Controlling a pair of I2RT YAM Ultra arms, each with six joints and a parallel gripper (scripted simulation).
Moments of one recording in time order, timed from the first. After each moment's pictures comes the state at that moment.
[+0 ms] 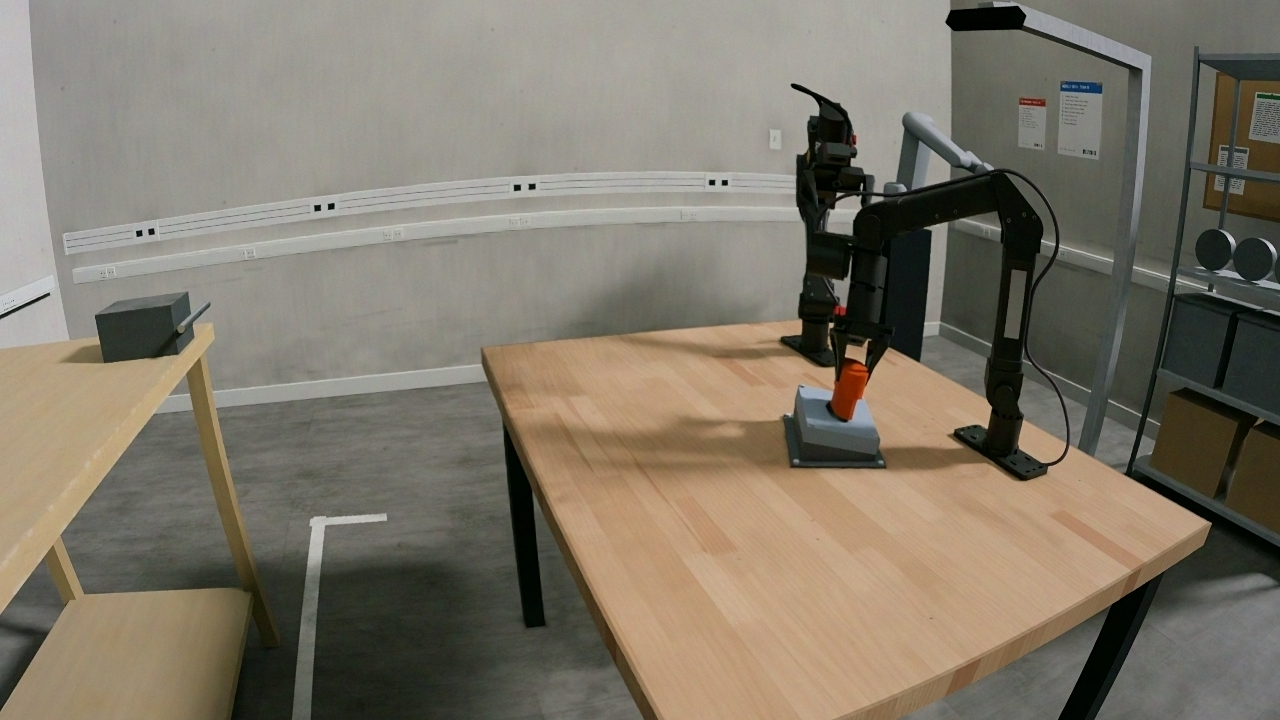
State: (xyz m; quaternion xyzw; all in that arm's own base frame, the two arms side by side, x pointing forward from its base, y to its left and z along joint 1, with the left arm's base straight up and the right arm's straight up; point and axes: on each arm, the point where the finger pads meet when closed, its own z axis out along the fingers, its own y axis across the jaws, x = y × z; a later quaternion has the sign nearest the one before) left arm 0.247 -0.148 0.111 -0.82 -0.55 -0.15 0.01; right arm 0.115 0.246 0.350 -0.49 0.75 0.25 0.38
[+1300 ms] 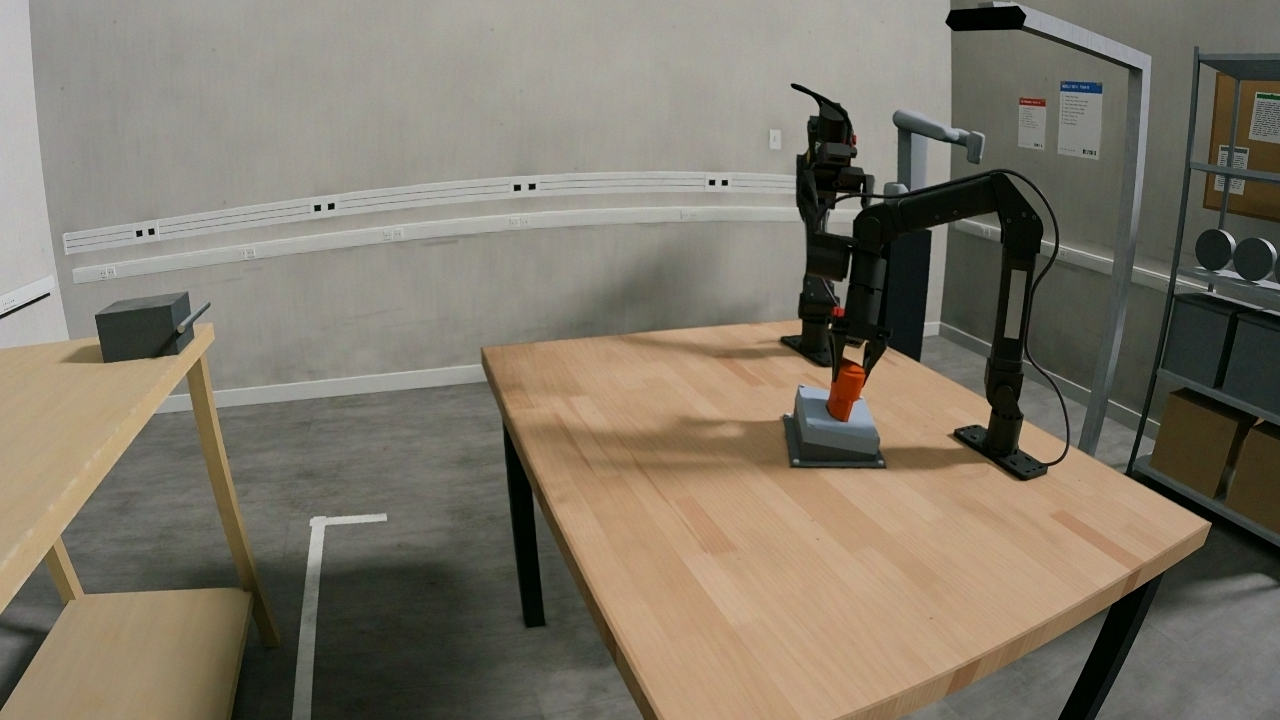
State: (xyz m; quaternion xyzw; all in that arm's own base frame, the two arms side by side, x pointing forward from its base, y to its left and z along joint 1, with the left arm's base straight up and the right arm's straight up) left arm 0.252 -0.150 0.108 -0.82 -0.55 -0.15 0.01; right arm 0.115 0.246 0.350 -0.49 0.75 0.25 0.38
